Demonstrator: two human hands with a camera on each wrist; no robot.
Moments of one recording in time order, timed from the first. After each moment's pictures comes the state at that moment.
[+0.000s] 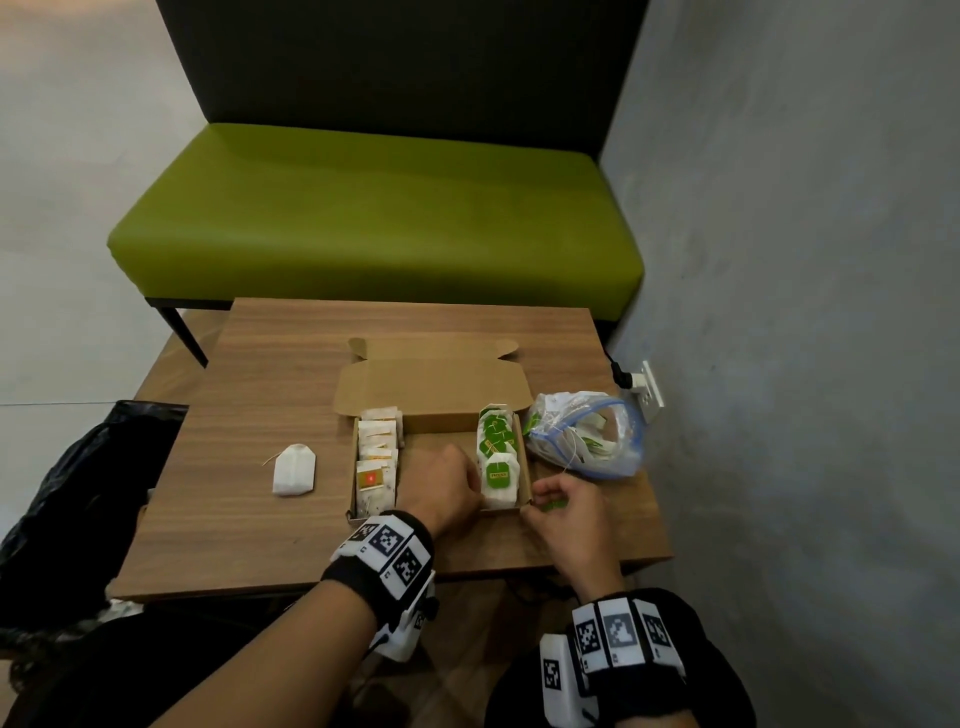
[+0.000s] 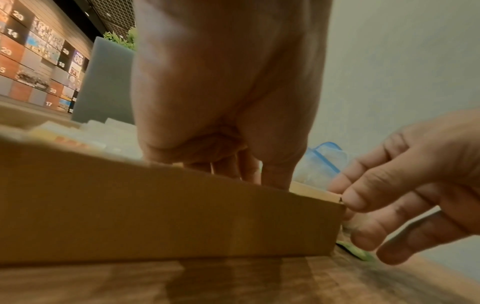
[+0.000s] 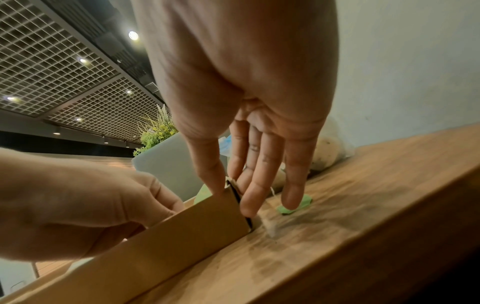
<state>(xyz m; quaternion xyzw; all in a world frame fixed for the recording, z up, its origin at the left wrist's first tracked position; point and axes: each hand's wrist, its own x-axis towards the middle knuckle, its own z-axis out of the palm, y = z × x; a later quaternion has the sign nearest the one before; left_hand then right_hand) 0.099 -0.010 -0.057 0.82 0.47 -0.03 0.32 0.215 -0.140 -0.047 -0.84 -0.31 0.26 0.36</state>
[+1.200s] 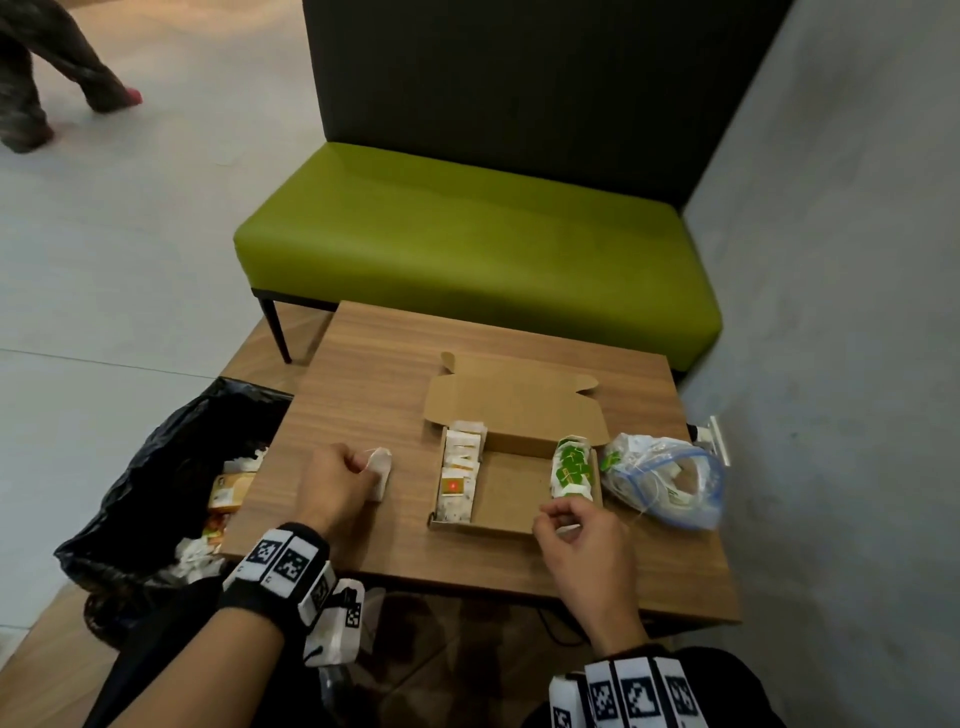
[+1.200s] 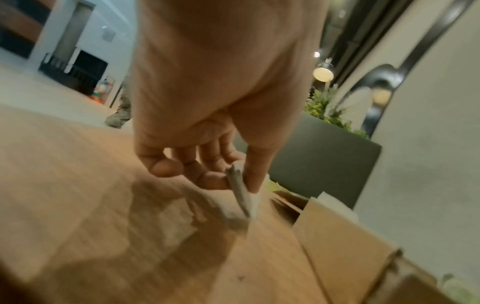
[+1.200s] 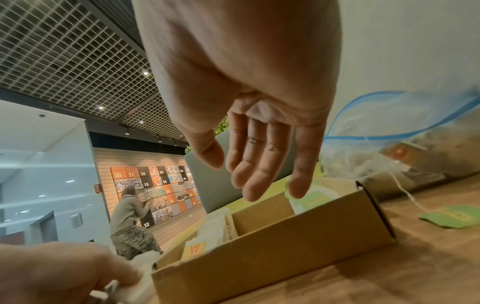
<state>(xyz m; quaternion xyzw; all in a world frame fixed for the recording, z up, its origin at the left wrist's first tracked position) -0.077 0.049 -0.055 0.56 0.67 0.23 0.42 0.141 -0.118 0.000 -0.83 -0.39 0.22 0.34</state>
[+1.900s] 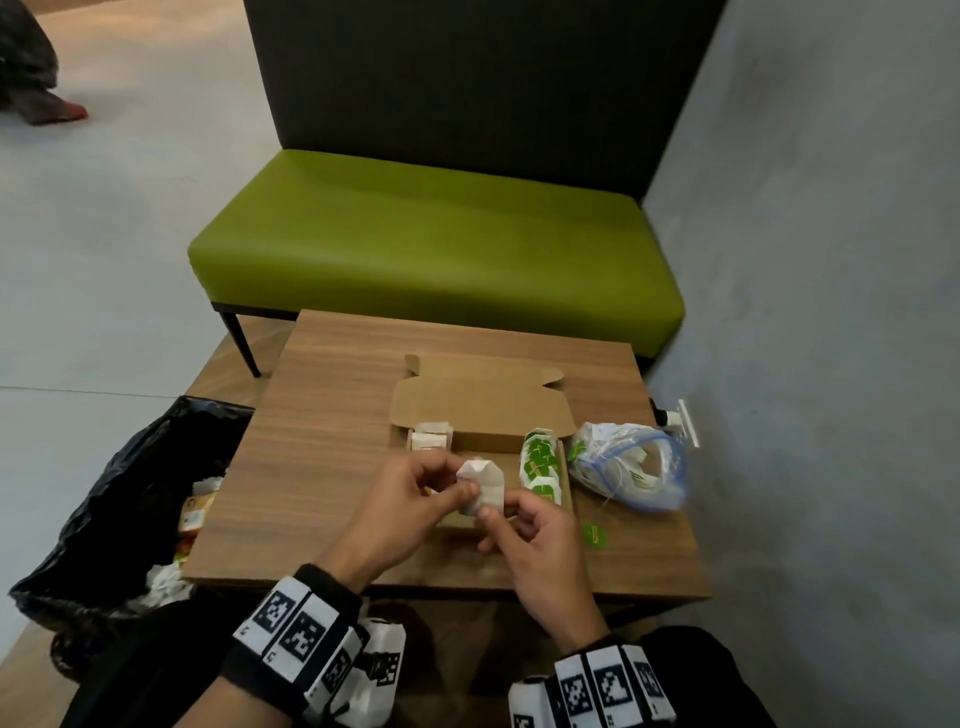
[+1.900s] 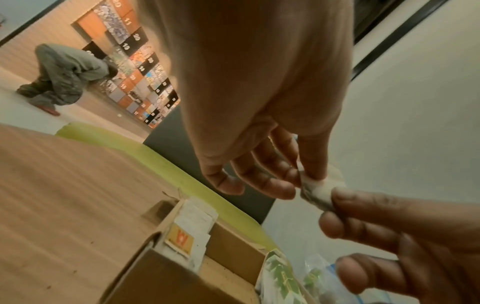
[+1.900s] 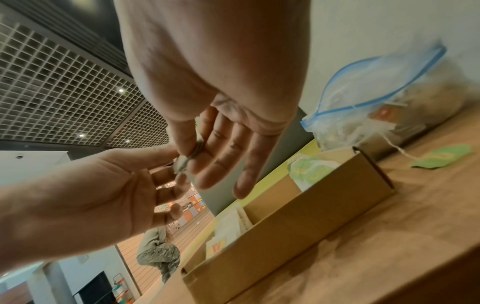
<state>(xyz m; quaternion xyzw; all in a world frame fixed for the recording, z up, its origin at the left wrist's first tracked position) -0.005 -0.017 0.013 0.68 0.35 0.26 0.59 0.132 -0.125 -0.004 -0.65 -0.40 0.37 0.53</state>
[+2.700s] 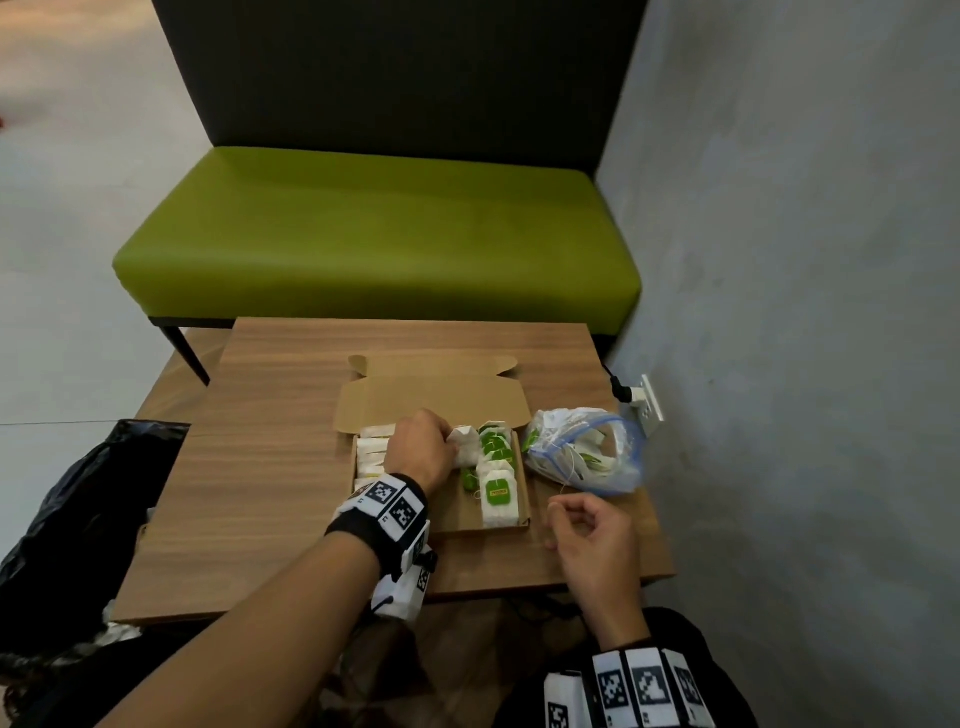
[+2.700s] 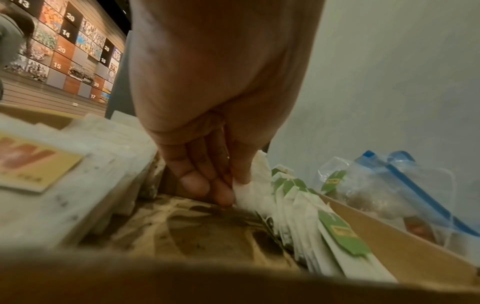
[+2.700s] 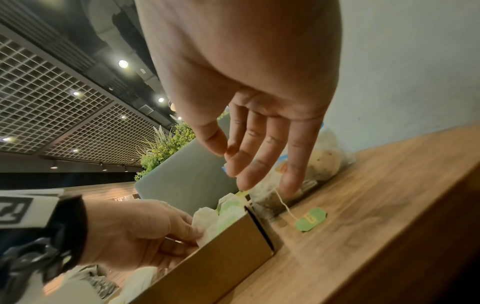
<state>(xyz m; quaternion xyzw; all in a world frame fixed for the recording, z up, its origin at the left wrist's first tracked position) 0.109 0.034 -0.036 0.76 0.55 0.09 0.34 0.214 -0.160 -0.045 -0.79 -0.26 0.22 0.52</state>
